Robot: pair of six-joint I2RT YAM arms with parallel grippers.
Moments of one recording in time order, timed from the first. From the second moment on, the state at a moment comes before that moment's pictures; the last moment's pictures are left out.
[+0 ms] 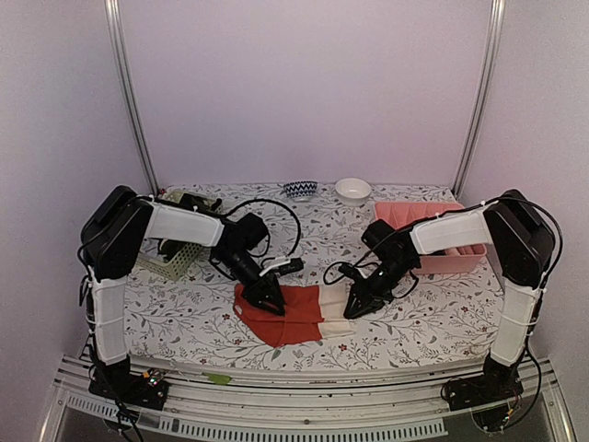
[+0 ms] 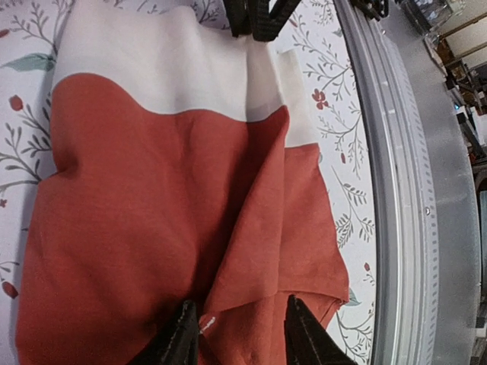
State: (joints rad) left arm -0.67 2.08 1.33 -0.67 0.82 0.64; right arm 0.64 1.92 1.13 -0.62 -0.69 0.26
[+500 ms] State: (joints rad) left arm -0.74 1.96 1.19 -0.77 0.81 0.89; right arm 0.66 1.87 1.06 -0.61 -0.72 0.27
